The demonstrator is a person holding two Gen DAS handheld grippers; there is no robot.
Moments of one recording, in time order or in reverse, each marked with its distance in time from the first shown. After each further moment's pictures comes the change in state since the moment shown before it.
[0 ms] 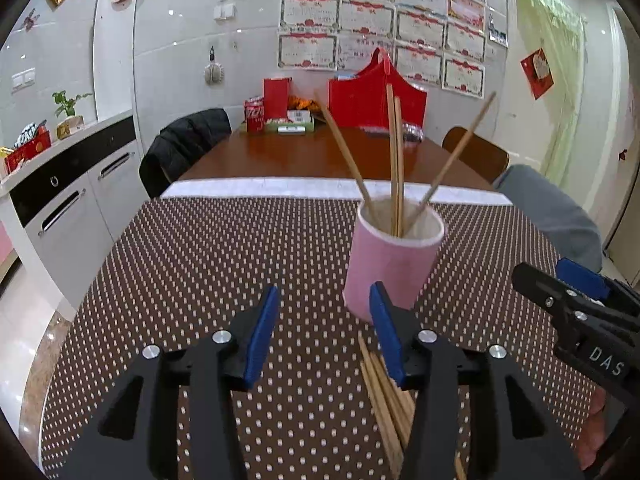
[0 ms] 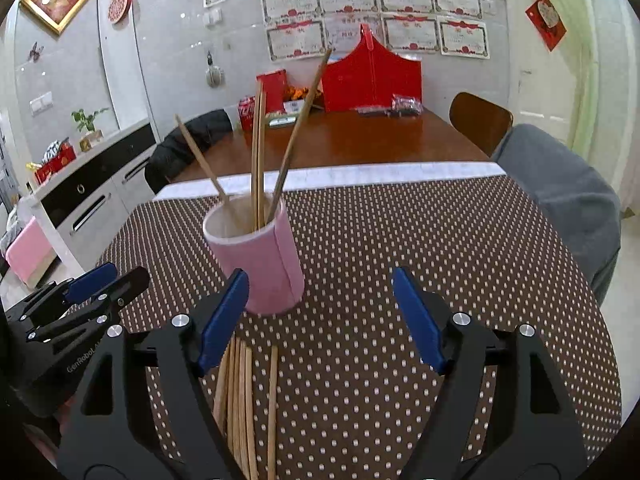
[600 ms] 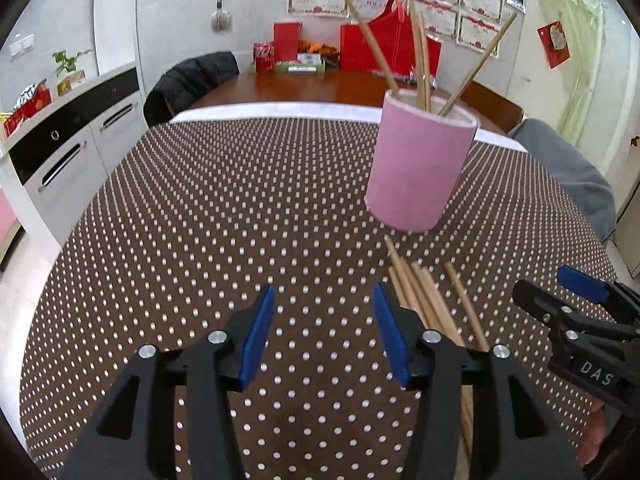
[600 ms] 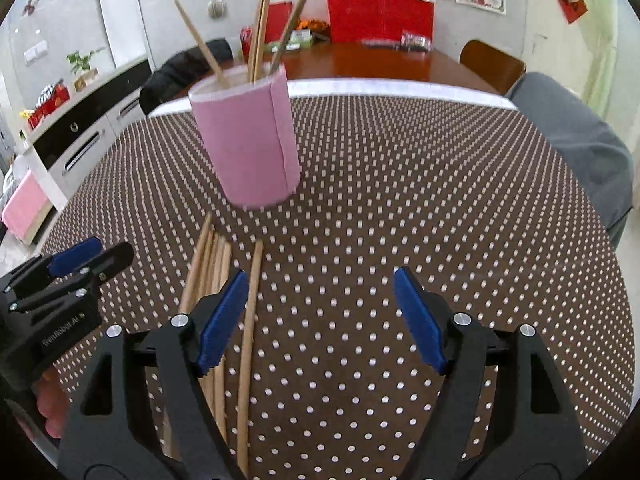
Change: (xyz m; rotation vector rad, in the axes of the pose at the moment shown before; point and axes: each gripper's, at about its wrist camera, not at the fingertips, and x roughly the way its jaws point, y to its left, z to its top) left arm 0.025 0.017 -0.059 -0.025 0.175 0.019; right arm 0.034 -0.001 -0.062 -0.054 0.224 -0.010
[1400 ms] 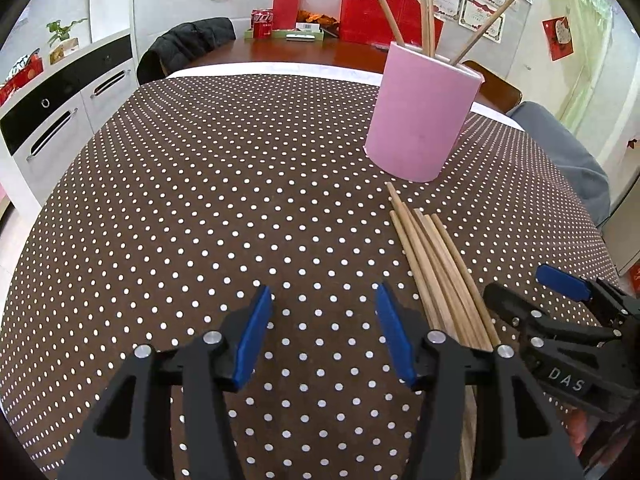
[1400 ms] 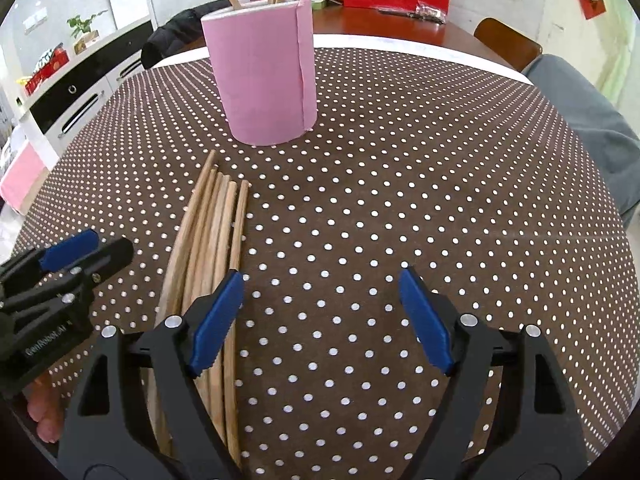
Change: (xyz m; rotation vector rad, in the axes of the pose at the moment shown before) left arm 0.004 0.014 -0.031 -0.035 0.088 -0.054; right arm 0.017 0.016 -0.021 -0.035 0.109 -0.001
